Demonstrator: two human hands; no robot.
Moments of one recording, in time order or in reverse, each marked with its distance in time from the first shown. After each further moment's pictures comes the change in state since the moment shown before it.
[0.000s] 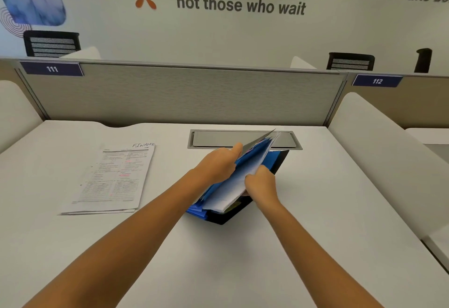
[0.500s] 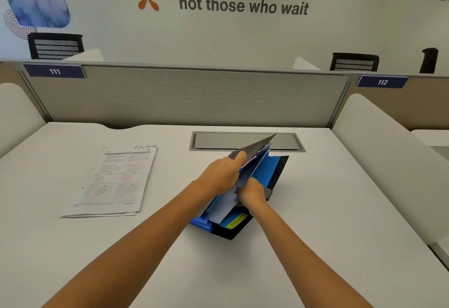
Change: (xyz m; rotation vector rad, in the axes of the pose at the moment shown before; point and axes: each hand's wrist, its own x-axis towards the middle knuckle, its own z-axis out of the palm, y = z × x) left_hand -0.005 0.006 0.010 0.054 -0.006 0.002; right_hand 0.029 0.022 0.041 -0.161 -0.139 0.079
